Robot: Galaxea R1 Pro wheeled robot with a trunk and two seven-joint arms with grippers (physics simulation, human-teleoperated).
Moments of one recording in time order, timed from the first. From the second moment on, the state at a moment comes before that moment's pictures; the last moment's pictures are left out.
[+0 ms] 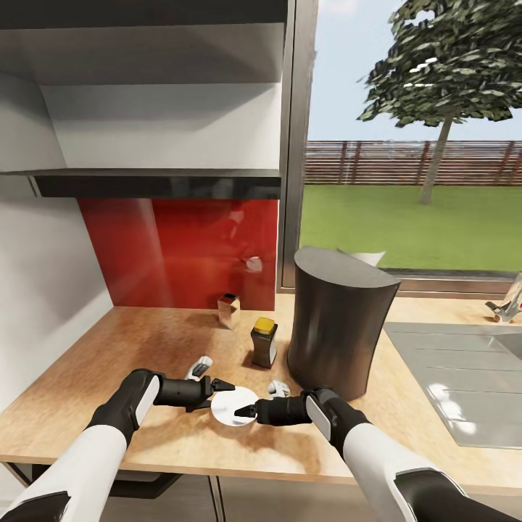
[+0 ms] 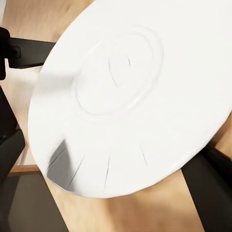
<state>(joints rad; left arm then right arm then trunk) -0.75 0.02 0.18 -0.59 0.04 0.99 -0.83 -0.81 0.17 0.05 -0.27 -0.11 0.57 0.74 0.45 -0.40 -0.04</state>
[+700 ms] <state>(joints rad) -0.75 0.02 0.18 -0.59 0.04 0.99 -0.83 -0.81 0.17 0.05 -0.27 -0.11 0.57 0.74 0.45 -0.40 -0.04</state>
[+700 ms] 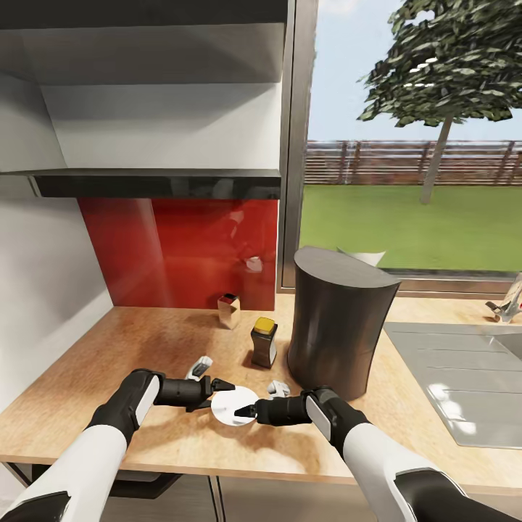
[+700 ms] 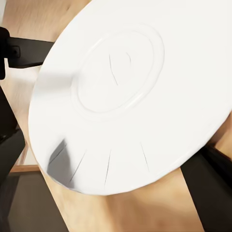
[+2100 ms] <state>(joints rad) -0.75 0.01 0.18 -0.59 0.07 0.99 -0.83 -0.81 0.17 0.05 -0.27 -0.11 0.57 0.75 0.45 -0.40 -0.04</state>
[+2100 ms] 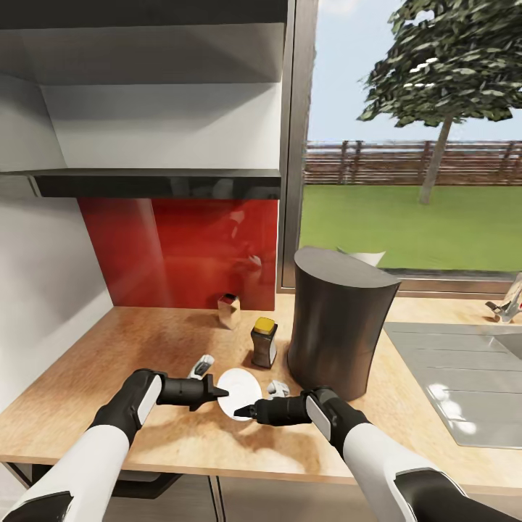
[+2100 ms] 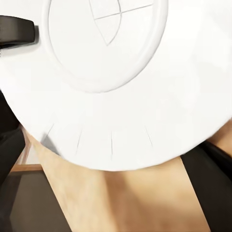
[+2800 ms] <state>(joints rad) -0.75 0.10 0.19 -0.60 0.11 1.00 -0.83 -0.81 0.17 0.05 -0.27 -0.11 0.57 0.75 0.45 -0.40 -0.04</state>
